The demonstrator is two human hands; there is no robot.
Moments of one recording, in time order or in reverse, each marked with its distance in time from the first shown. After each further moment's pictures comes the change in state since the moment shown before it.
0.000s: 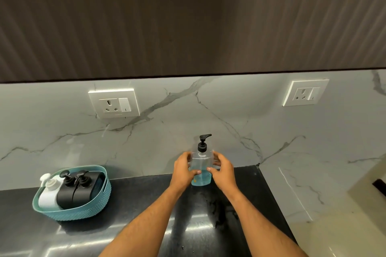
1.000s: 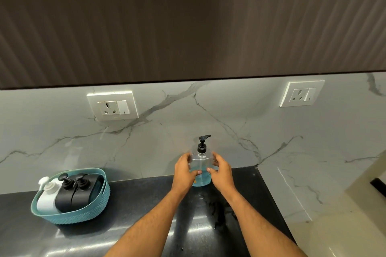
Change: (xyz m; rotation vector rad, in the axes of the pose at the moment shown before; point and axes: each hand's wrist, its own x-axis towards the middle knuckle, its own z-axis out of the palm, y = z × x) left_hand -0.004 0.003 0.009 -0.048 0.043 -0.003; right_hand 0.000 0.001 0.002 -0.005 -0.002 0.030
